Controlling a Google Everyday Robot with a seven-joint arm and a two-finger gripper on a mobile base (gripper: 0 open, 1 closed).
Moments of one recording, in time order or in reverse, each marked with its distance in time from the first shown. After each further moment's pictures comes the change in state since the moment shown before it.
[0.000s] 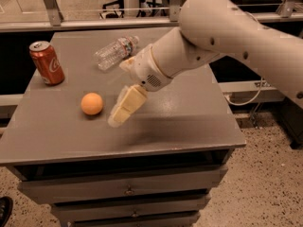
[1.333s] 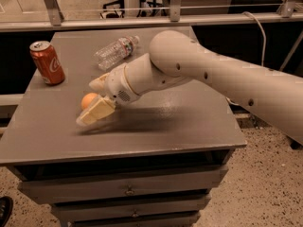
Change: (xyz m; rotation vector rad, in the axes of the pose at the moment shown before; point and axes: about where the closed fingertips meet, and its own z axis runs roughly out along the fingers) arm -0.020 -0.007 0.089 -0.031 -0.171 0.036
